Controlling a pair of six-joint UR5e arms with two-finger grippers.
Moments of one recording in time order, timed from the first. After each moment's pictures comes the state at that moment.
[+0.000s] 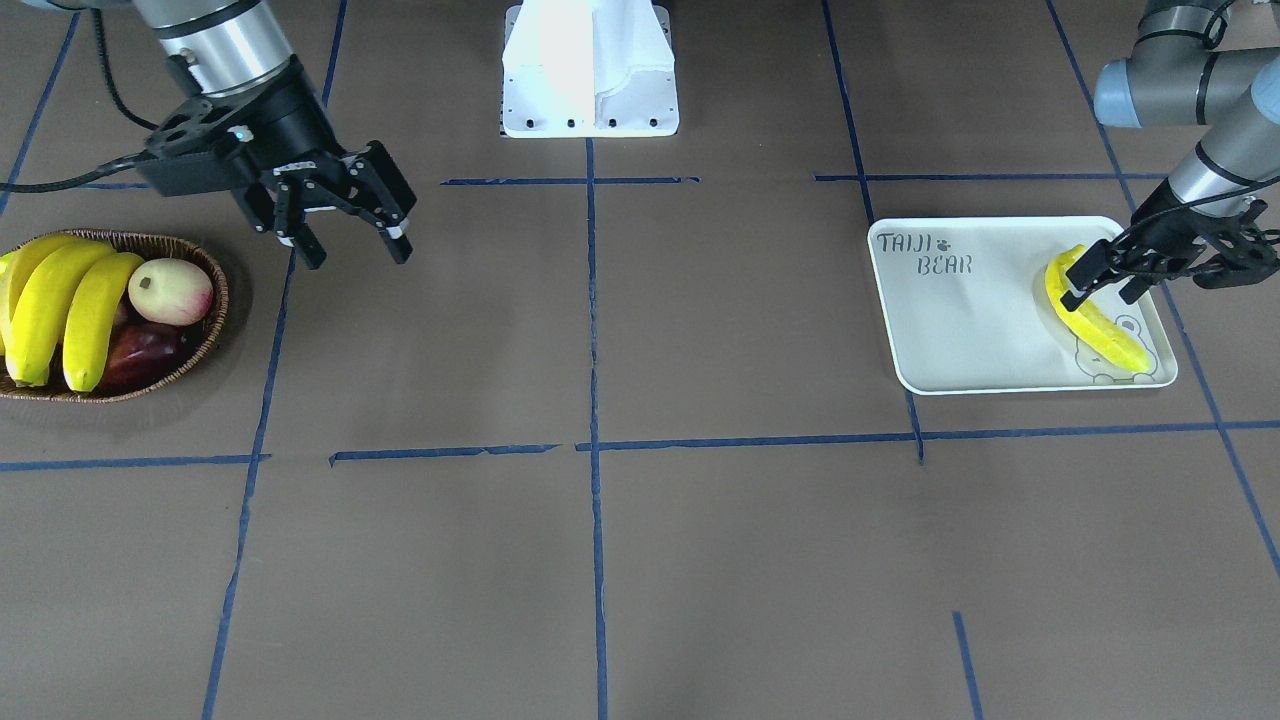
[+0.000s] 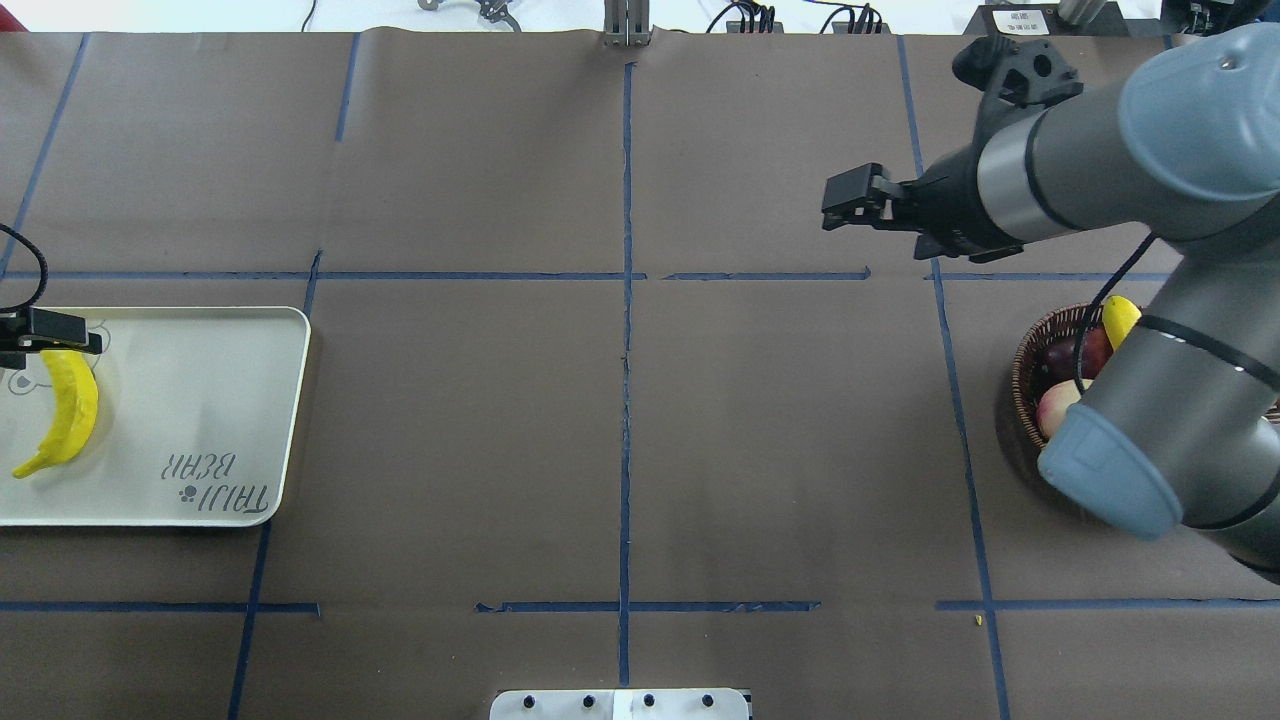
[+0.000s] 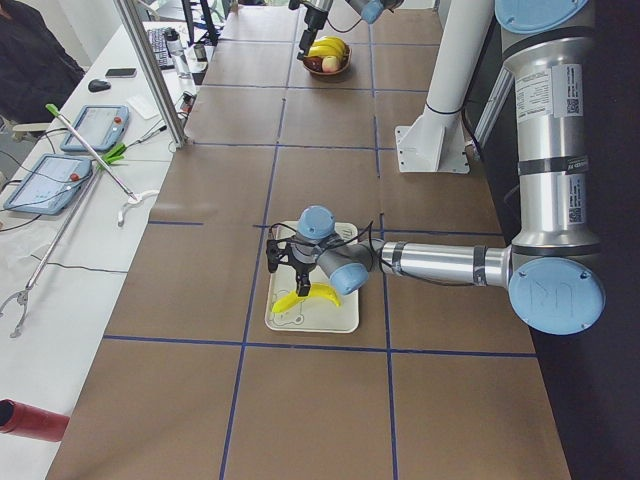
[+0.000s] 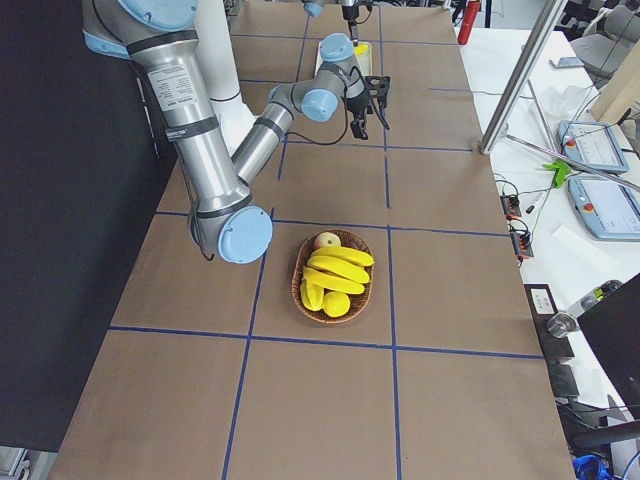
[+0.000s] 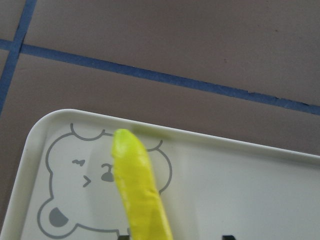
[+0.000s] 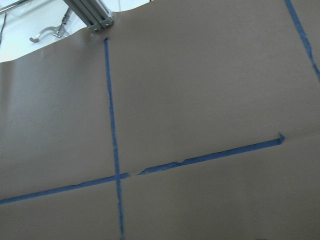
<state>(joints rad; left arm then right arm) -1.02 -1.44 -1.66 -2.39 -2.16 -1.05 0.83 -1.24 2.10 -1.44 1.95 1.27</state>
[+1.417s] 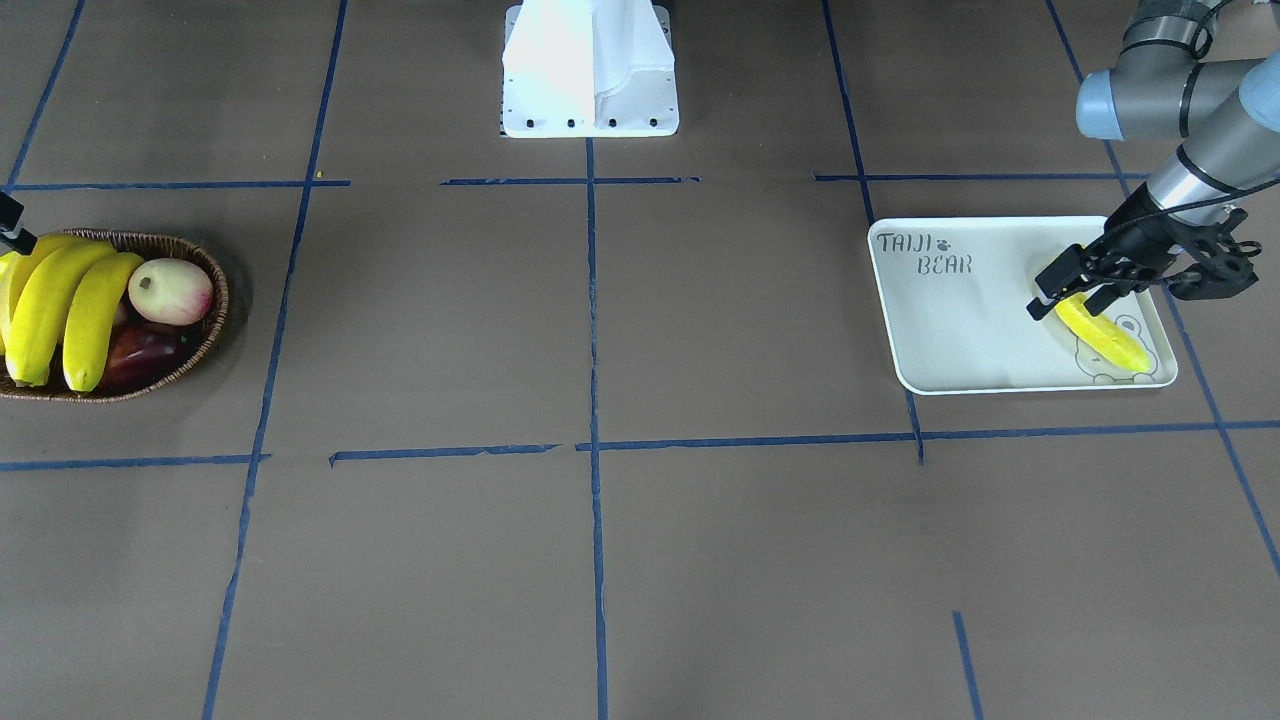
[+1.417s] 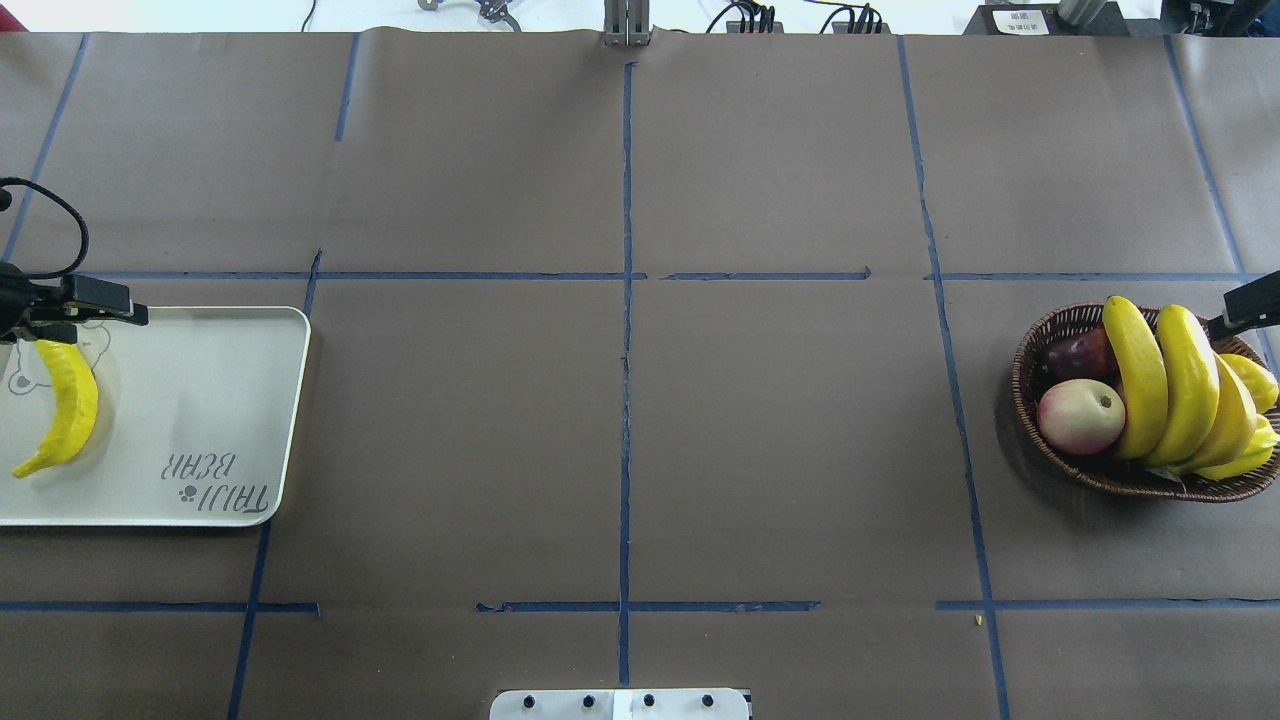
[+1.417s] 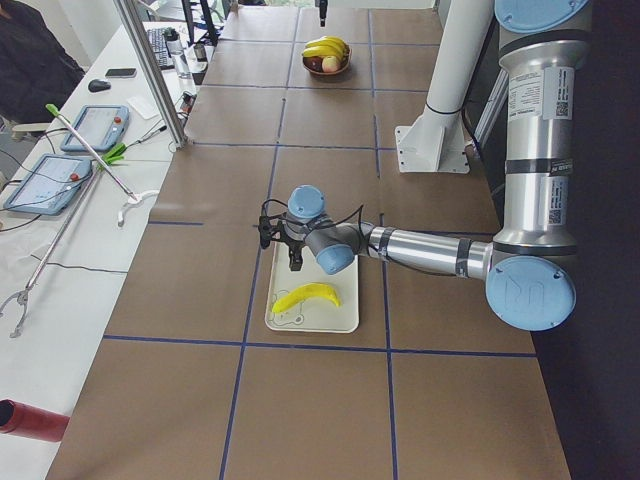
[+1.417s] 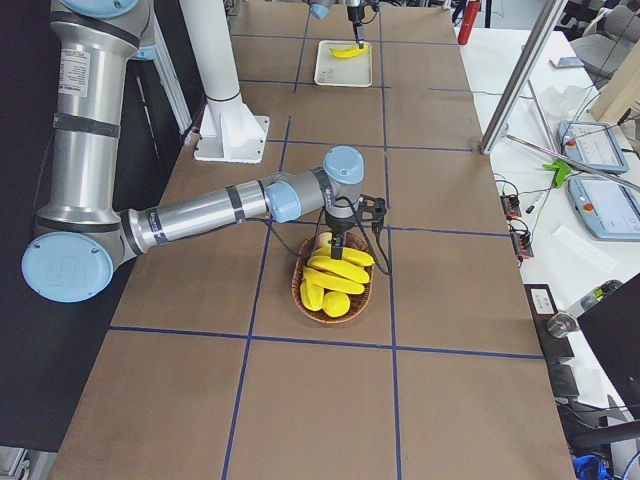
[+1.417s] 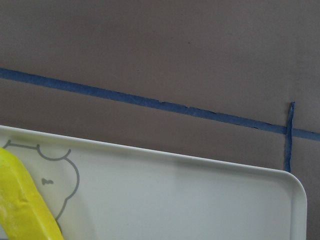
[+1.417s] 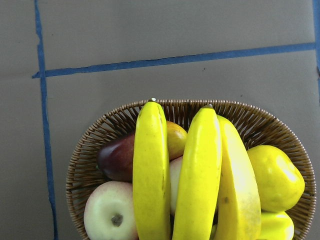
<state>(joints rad) -1.02 -1.52 -1.66 -2.38 -2.19 -1.11 1.23 -1.73 1.99 -1.42 2.35 0.65</state>
